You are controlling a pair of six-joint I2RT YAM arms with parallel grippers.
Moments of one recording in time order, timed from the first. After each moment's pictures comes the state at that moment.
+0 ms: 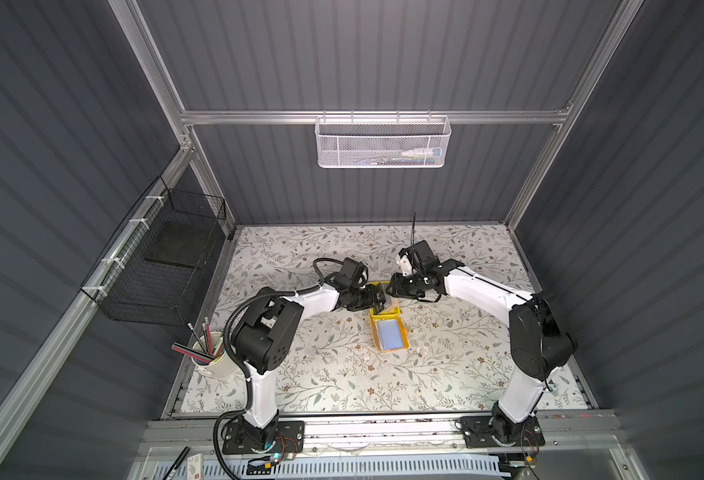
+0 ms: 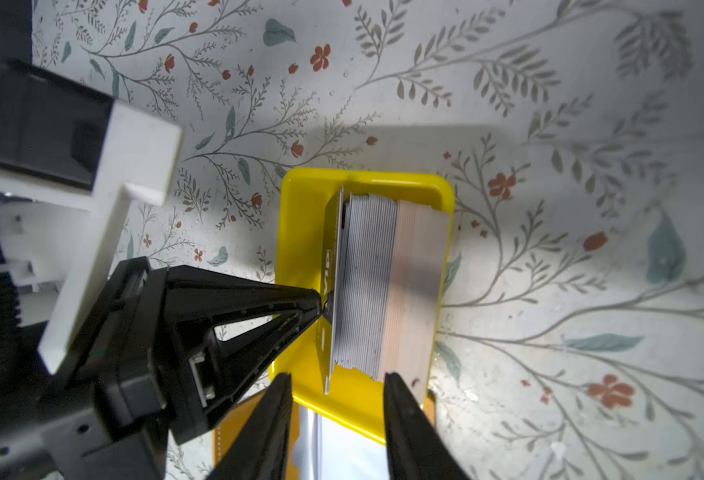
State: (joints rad) left arm -0.61 1.94 1.20 -0.17 0.36 -0.63; right arm 0.53 1.80 1.30 -0.50 -0.26 0.49
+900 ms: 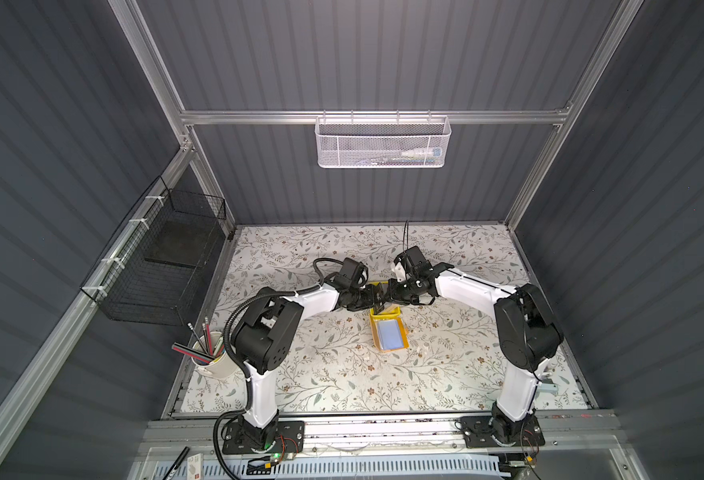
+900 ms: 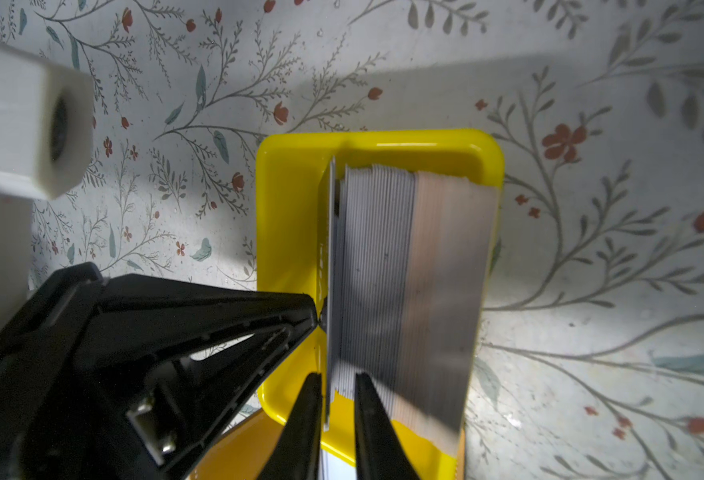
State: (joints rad) left arm -0.61 1.94 1.20 -0.17 0.36 -0.63; right arm 0.54 1.88 1.30 -0.48 -0.30 0.54
